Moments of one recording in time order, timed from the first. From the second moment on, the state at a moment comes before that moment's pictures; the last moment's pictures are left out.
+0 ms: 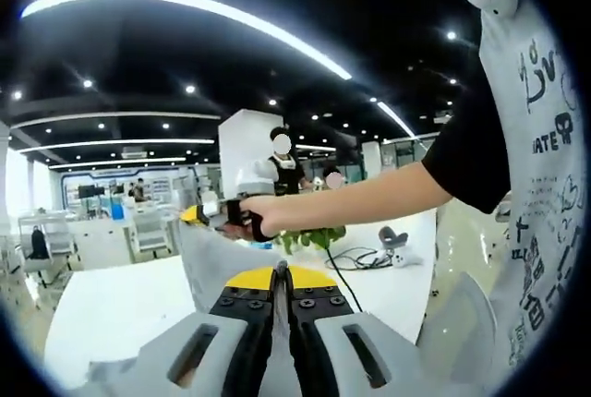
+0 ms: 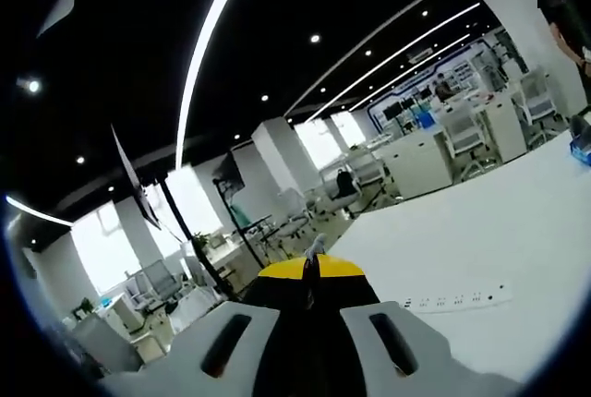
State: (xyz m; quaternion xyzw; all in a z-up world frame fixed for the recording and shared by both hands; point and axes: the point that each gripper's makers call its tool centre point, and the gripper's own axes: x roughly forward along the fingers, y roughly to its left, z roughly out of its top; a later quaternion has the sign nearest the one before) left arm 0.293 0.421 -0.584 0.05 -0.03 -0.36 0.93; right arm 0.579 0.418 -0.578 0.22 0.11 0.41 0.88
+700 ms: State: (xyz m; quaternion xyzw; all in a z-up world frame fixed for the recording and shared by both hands) left arm 0.292 0.485 -0.590 0.00 -0.03 -0.27 0.96; right arm 0.580 0.479 -0.594 0.23 0.13 0.43 0.86
